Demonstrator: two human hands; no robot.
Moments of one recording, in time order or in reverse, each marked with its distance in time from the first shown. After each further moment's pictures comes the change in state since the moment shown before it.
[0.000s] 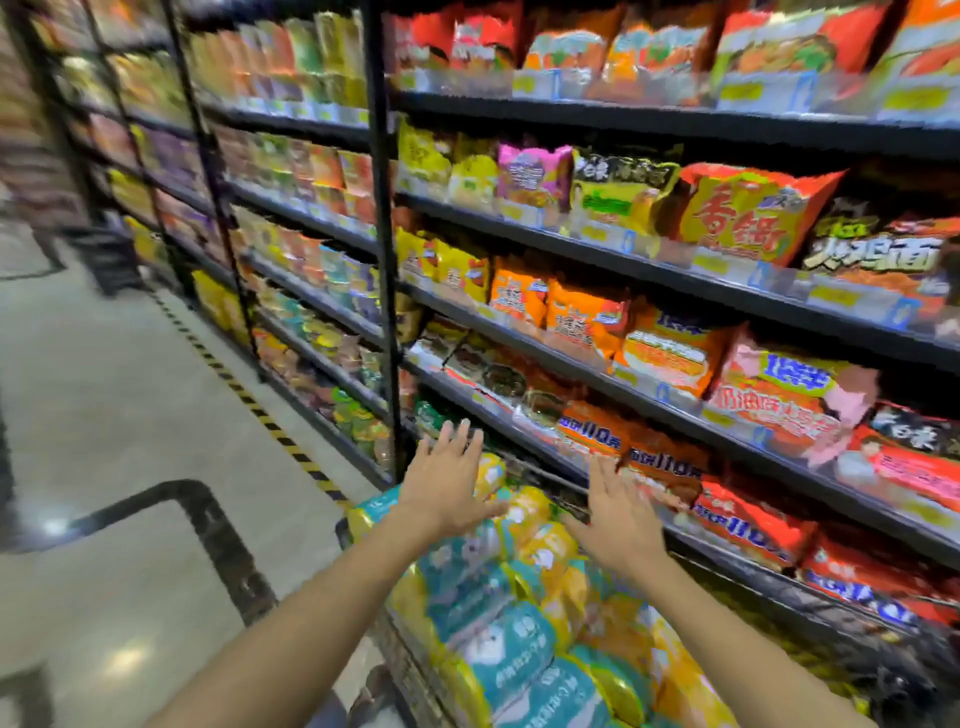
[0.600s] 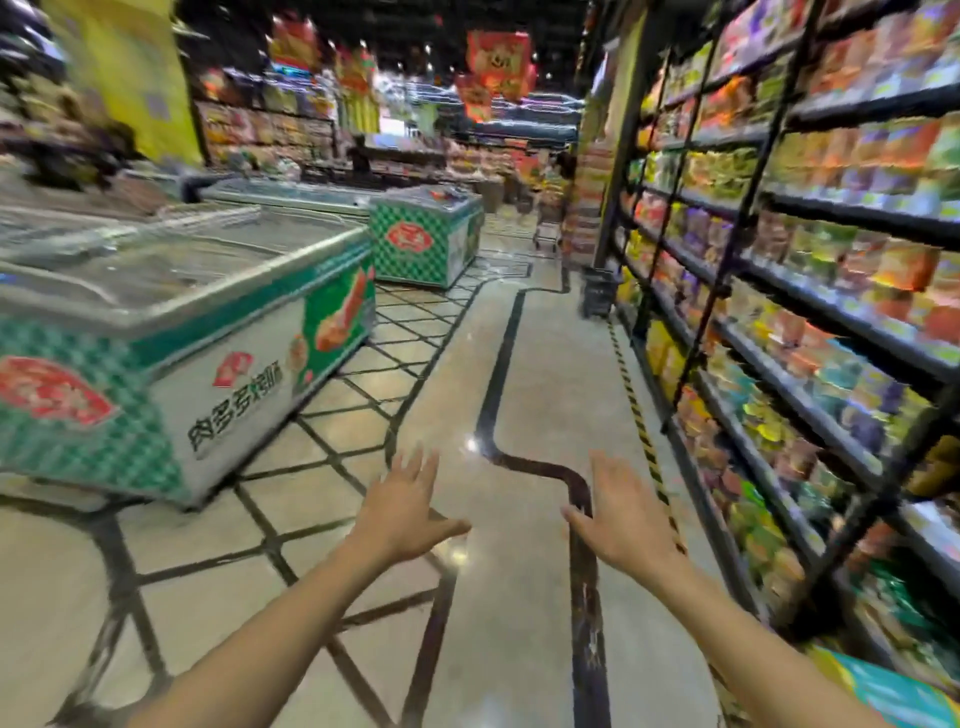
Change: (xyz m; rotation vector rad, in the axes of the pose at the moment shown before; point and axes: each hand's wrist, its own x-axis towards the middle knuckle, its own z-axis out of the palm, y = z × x) left_hand -0.414 -0.266 -0.023 -0.056 0.167 -1.140; right_hand -0.114 -0.435 -0.008 0.104 0.041 -1.053
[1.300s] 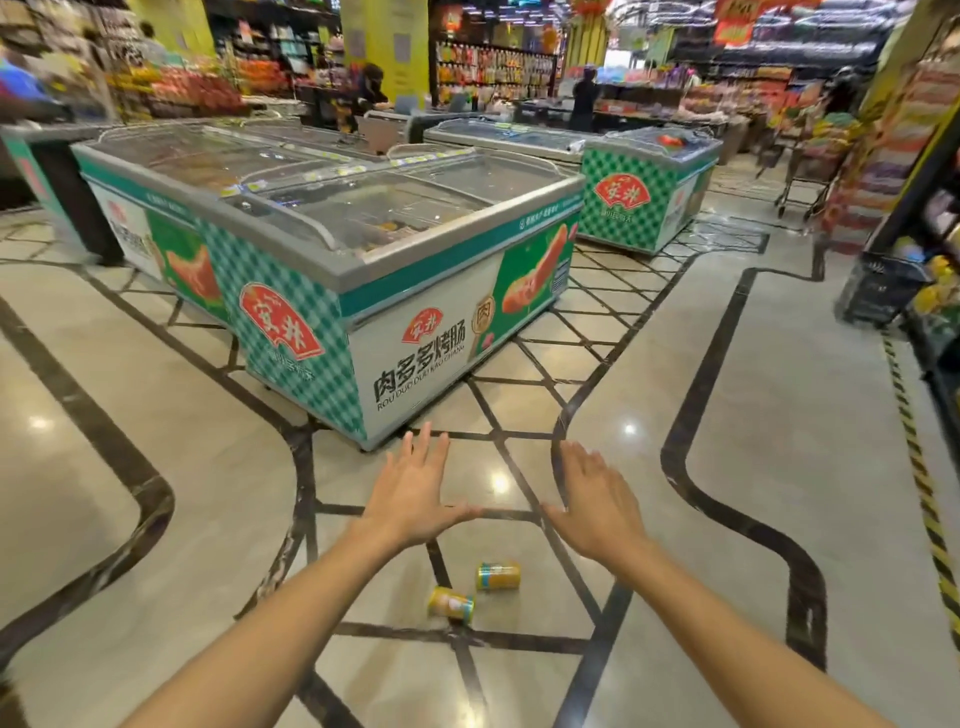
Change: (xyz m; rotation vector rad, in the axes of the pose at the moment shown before) left_hand 0.145 -0.317 0.017 -0.037 -0.026 -0.437; right_hand 0.280 -0.305 0.162 0.142 -0.210 -0.488
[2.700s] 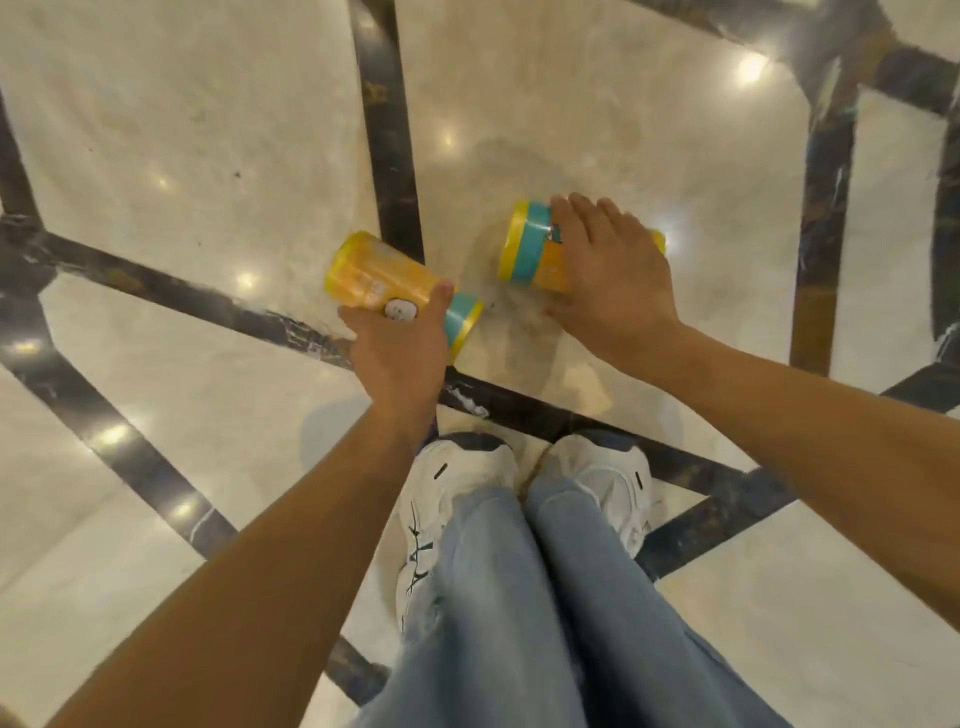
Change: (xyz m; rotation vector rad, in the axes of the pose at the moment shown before) left_hand 0.342 -0.136 0.807 -0.725 -0.102 -1.610; right_hand 0.358 0.211 0.827 -0.107 -0.688 -0.391
